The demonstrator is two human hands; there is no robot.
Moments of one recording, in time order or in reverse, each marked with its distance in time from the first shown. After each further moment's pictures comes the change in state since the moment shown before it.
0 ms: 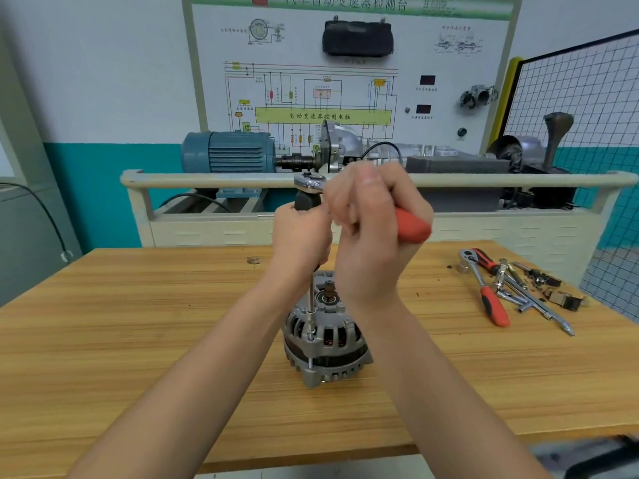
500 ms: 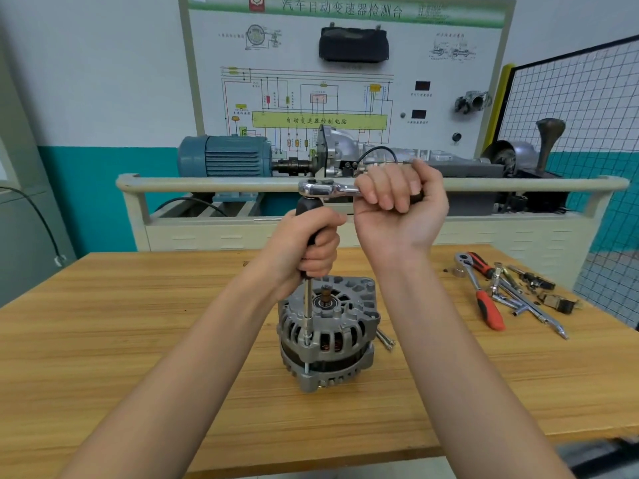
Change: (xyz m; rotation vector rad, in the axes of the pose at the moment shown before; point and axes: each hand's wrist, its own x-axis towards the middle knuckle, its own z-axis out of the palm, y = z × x) left_hand 0.008 -0.001 -0.017 -0.221 -0.566 -0.130; right_hand 0.038 0.023 -0.048 0.879 0.374 0.658
